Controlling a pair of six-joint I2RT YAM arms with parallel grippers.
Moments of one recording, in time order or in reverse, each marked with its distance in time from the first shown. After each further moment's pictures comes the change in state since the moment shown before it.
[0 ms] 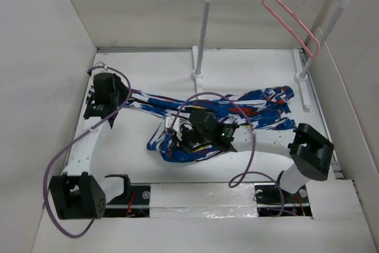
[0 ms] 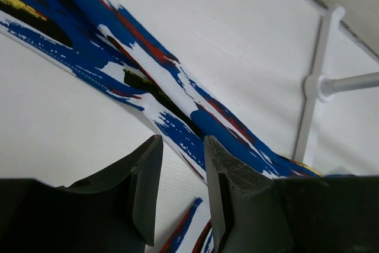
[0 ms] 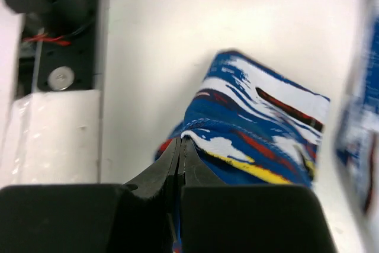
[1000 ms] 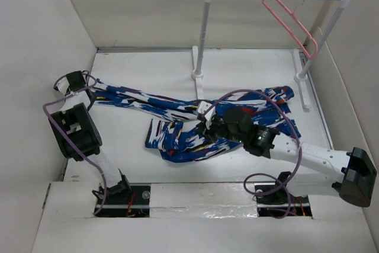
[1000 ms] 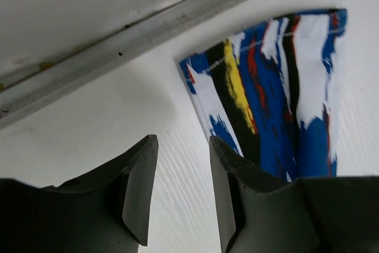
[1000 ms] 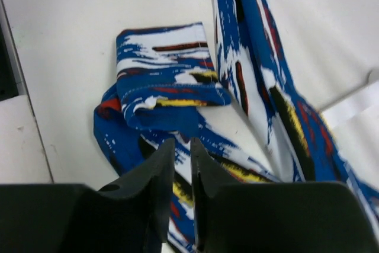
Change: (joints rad) left arm 0.405 0.675 0.249 0.043 -0.171 -0.124; right arm -0.055 -0.390 -0.129 -0.140 0.280 0.019
